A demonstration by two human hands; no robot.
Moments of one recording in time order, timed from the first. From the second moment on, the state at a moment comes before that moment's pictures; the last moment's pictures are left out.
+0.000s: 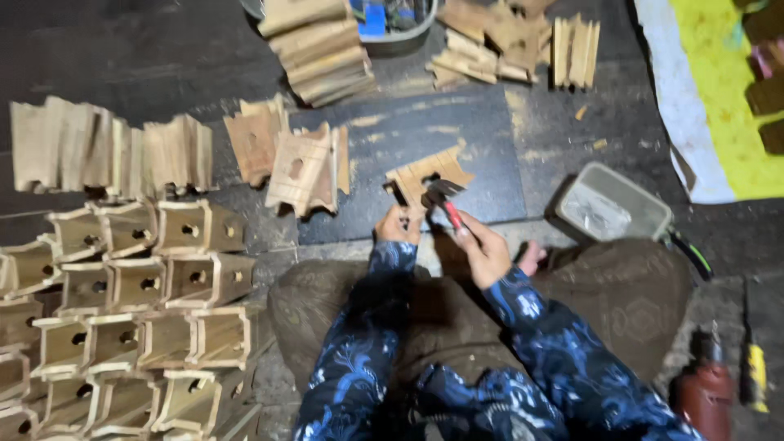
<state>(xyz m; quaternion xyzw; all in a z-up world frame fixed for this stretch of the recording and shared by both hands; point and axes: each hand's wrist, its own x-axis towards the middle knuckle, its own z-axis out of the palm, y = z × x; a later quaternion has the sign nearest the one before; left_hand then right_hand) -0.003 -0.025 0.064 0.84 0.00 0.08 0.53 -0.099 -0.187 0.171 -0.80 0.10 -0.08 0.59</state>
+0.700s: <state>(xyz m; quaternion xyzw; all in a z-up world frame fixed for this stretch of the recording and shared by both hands) -0.012 -0.023 0.087 0.85 0.00 0.04 0.52 -0.112 -0.190 0.141 -0.82 0.07 -0.18 0.54</state>
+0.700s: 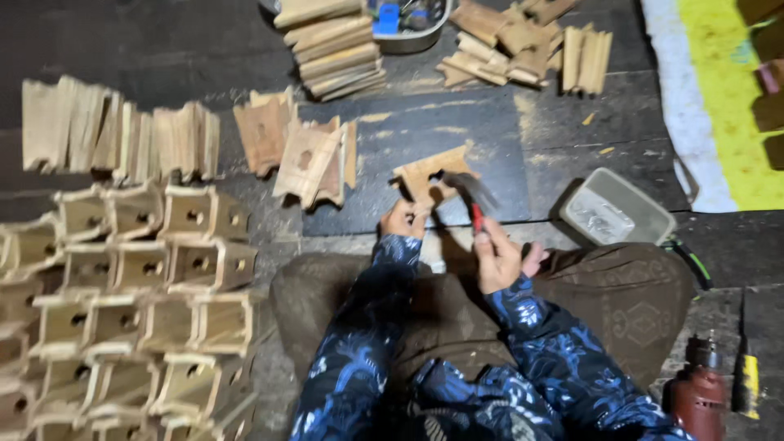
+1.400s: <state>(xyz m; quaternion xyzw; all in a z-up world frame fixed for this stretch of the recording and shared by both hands) -0.014 -0.015 0.054 0.88 -0.03 0.12 0.46 -0.035 -0.267 0.123 -0.93 0.27 0.03 0.23</state>
